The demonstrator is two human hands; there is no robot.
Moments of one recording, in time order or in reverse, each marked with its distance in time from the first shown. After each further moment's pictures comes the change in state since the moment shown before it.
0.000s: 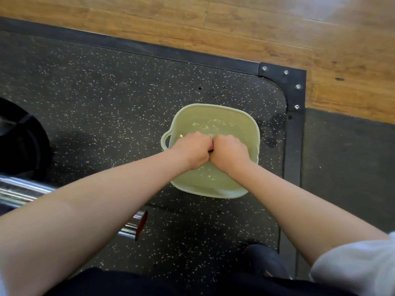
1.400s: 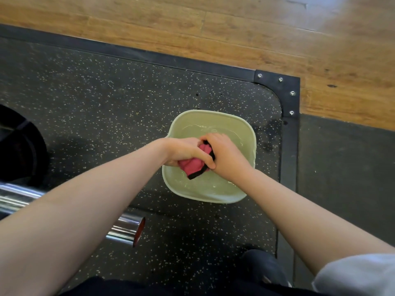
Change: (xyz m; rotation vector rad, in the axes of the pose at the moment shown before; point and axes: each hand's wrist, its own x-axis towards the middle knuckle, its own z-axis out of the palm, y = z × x) left_hand 0.003 -0.025 -0.014 -1.072 -0.538 -0.074; right_hand 0.001 0.017 0.008 0.268 0.150 -0.368
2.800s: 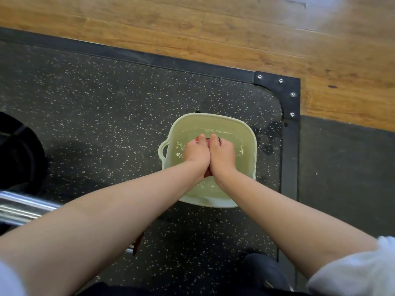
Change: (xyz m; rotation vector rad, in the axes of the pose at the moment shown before) left_hand 0.032 0.007 0.053 -0.557 0.847 0.061; right_hand 0.019 -0.033 0.015 0.780 0.334 0.779
